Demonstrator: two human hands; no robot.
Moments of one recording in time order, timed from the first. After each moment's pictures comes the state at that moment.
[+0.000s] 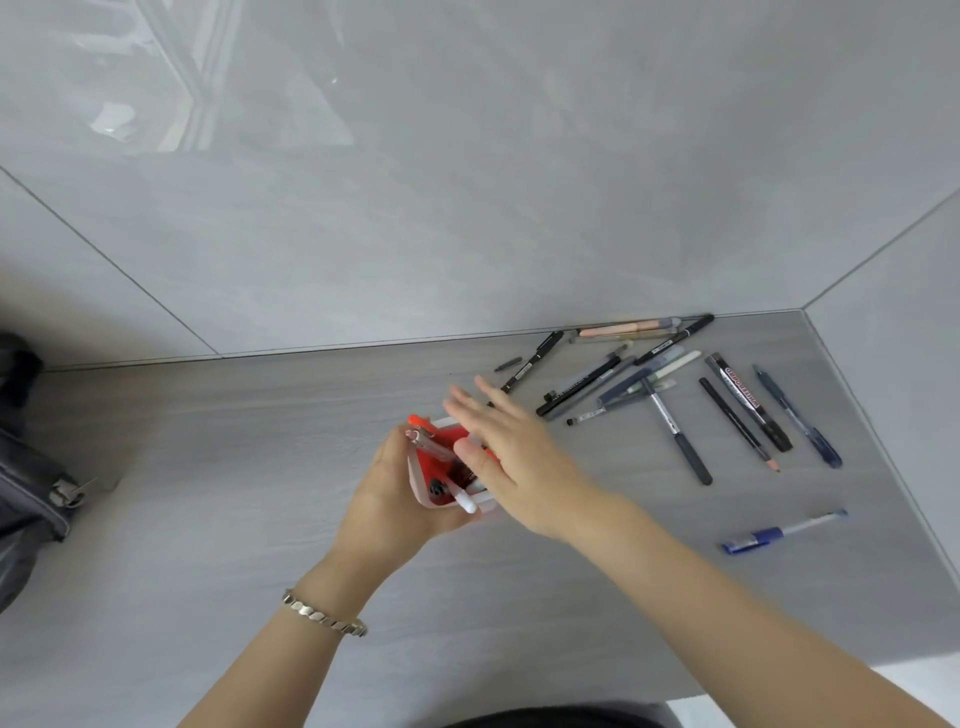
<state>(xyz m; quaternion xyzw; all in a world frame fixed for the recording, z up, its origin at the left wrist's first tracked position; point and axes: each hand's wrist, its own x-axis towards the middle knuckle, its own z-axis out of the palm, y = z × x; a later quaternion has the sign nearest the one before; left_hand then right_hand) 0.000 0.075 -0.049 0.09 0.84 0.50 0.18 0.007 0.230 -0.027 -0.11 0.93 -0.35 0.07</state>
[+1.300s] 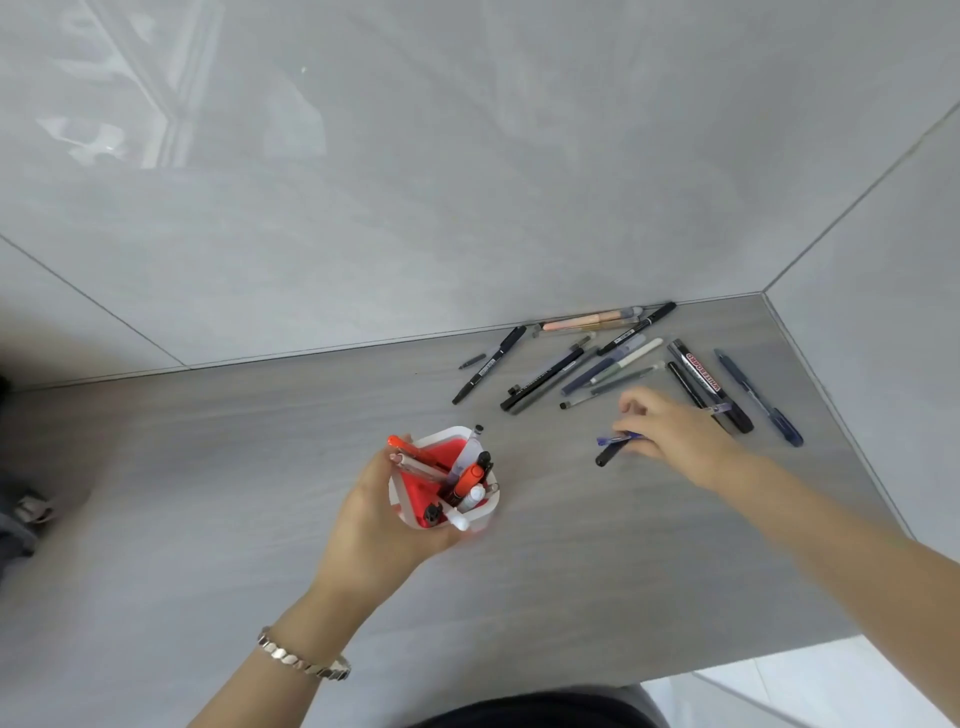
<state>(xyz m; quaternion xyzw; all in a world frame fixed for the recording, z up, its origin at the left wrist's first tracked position) 0.036 0.101 -0.032 0.03 0.85 0.50 0.19 0.042 0.418 -0.068 -0.01 0.98 -0.17 0.12</state>
